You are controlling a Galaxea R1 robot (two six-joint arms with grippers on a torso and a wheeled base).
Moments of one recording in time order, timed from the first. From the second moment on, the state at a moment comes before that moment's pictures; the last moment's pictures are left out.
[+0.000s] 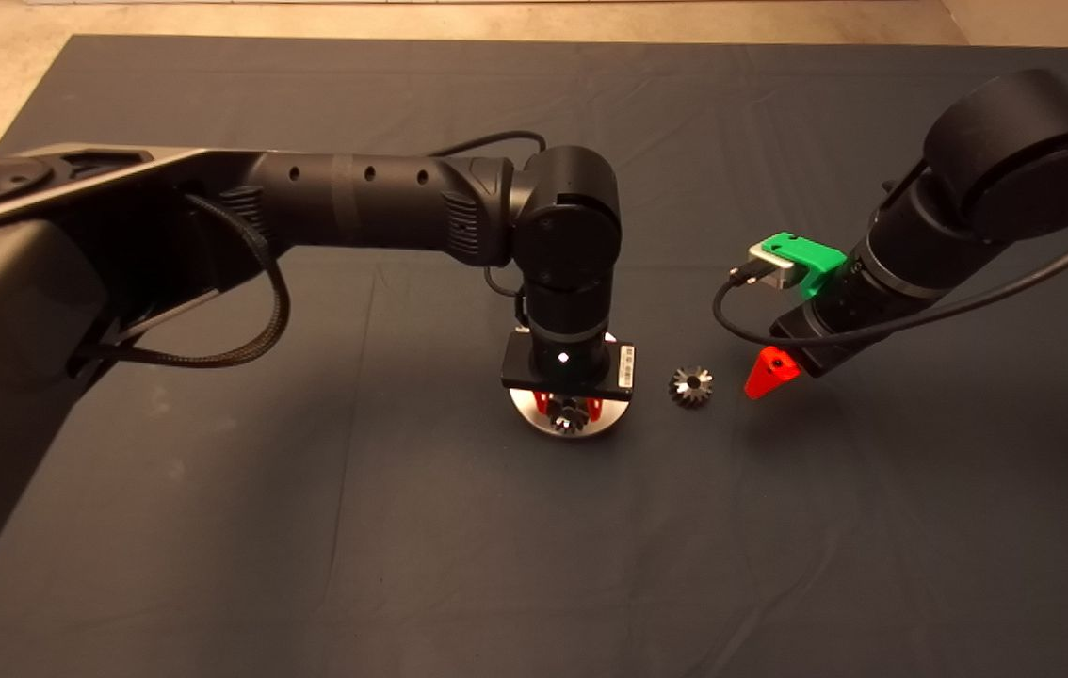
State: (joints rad) left arm -0.37 2.94 -1.27 0.20 1.49 -1.49; right arm 0.47 2.37 -0.91 -0.13 -1.53 1.00
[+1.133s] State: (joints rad) left arm -0.37 2.94 -1.22 0.19 1.52 -1.53; right arm 0.47 2.37 -0.91 -0.13 -1.53 1.00
